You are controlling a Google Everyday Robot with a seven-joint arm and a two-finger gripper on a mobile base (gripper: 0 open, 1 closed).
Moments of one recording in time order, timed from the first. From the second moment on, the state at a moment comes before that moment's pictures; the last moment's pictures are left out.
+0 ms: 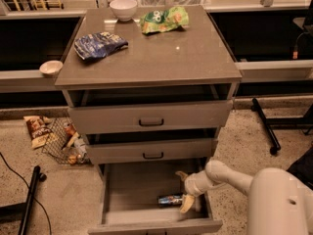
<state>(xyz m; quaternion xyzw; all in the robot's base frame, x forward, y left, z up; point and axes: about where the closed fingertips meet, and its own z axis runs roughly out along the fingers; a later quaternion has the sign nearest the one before) 0.554 -0.108 0.222 -0.65 0.67 0.24 0.26</state>
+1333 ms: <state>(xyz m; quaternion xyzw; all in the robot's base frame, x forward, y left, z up) 0.578 -0.097 0.132 -0.64 0.69 0.24 0.24</state>
